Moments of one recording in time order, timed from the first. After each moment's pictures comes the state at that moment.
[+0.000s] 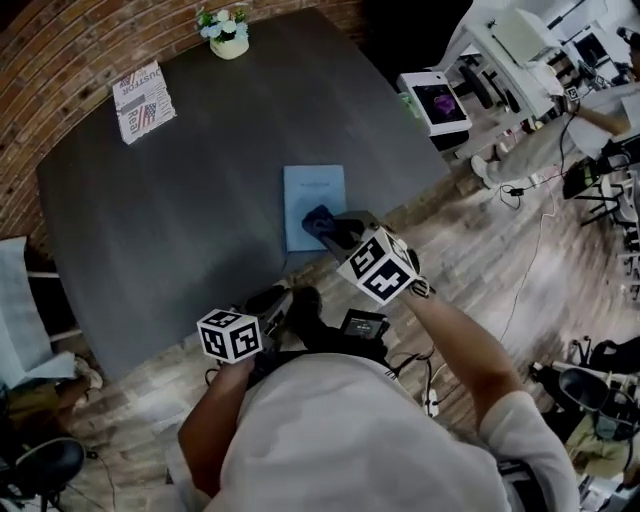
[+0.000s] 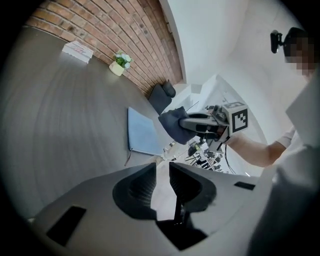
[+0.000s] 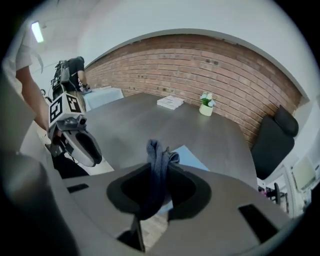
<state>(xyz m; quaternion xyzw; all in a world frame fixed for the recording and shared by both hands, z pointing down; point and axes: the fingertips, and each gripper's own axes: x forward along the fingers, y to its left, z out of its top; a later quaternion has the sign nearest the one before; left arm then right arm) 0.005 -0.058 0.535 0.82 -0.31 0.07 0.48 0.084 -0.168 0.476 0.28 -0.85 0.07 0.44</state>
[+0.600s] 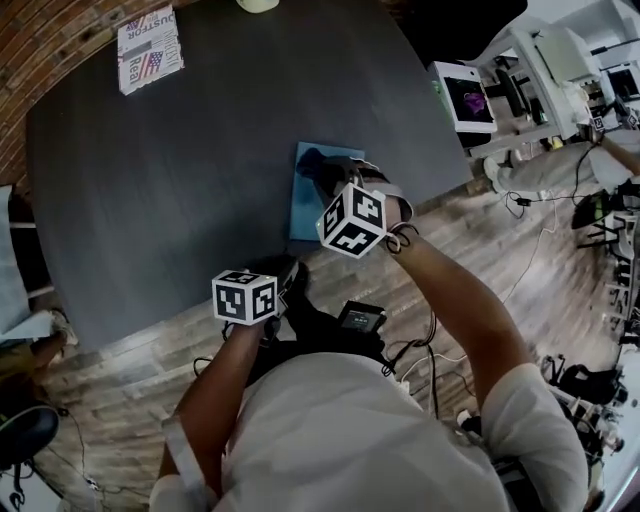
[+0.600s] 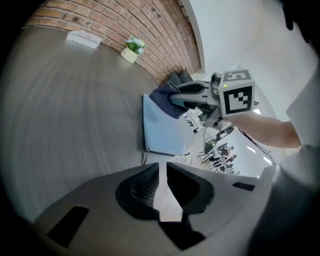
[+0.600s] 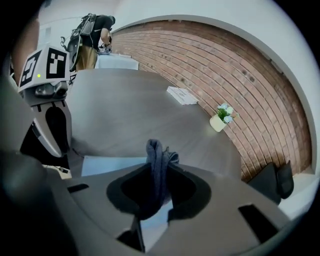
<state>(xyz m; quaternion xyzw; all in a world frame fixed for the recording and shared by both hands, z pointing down) 0.026 -0.104 0.593 0.76 -0.35 0.14 0.52 0.048 -0.270 0.539 0.21 -0.81 -0.12 0.53</state>
